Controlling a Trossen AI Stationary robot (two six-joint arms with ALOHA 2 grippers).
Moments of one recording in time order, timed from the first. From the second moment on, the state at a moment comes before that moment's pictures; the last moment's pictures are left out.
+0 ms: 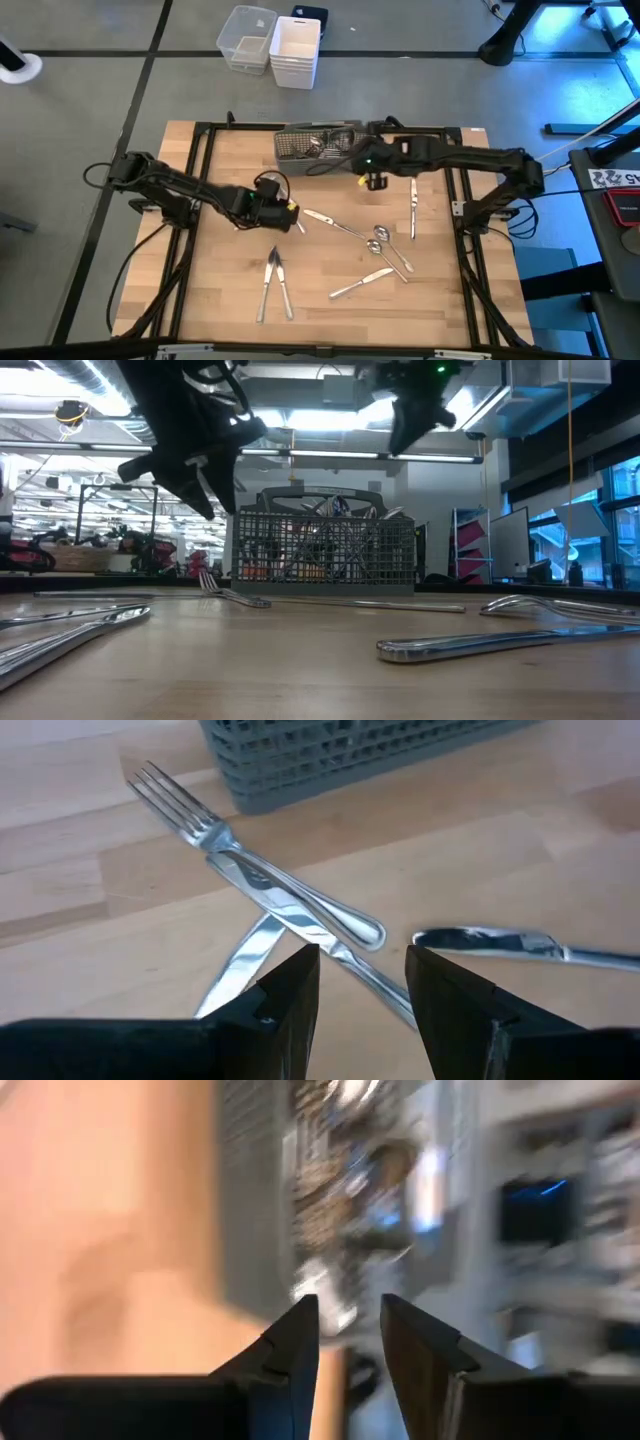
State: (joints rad) left arm -0.17 1.51 1.00 -0.75 -0.64 -1.35; right arm -0.14 1.54 1.50 -0.99 0.51 -0.43
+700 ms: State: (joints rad) left arm 0.04 1.54 0.92 -0.58 -0.54 -1.43; right arm -0.14 1.52 1.27 -1.18 0.46 -0.08
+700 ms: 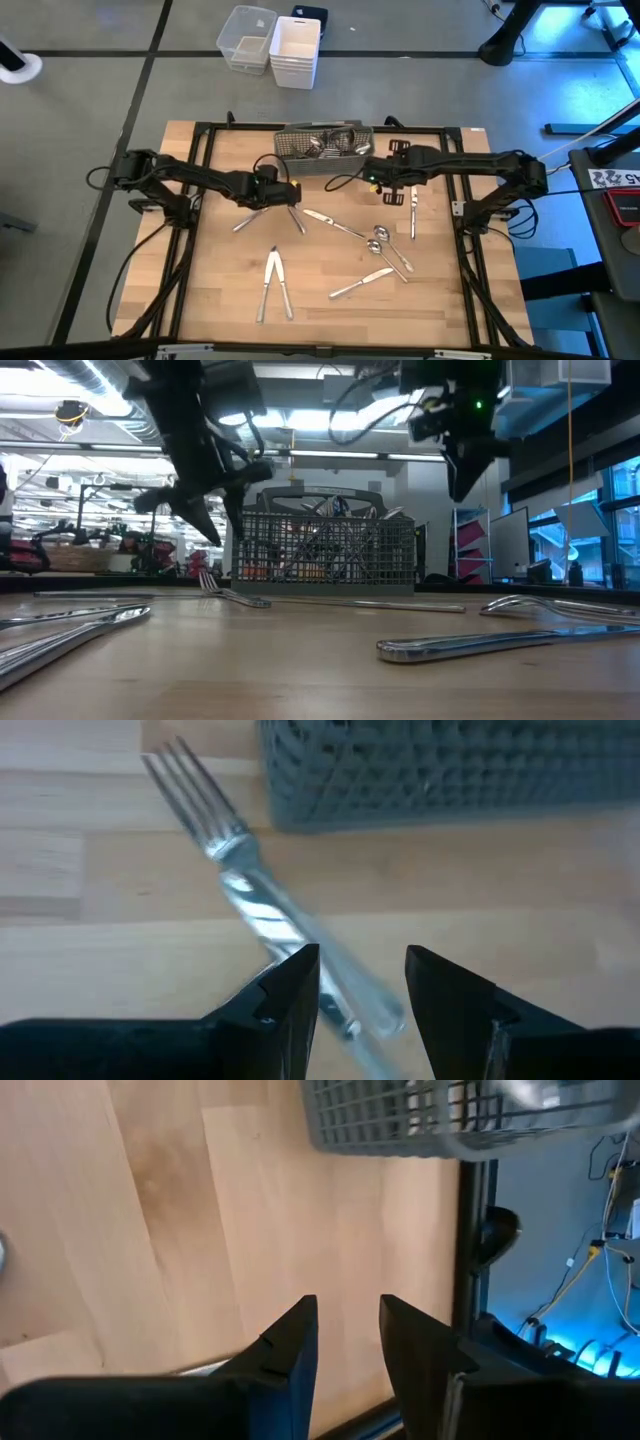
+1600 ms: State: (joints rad) left arm 0.14 1.72 0.90 -0.41 -0.40 -1.49; right arm -0.14 1.52 1.16 -1.01 0.45 -0.11
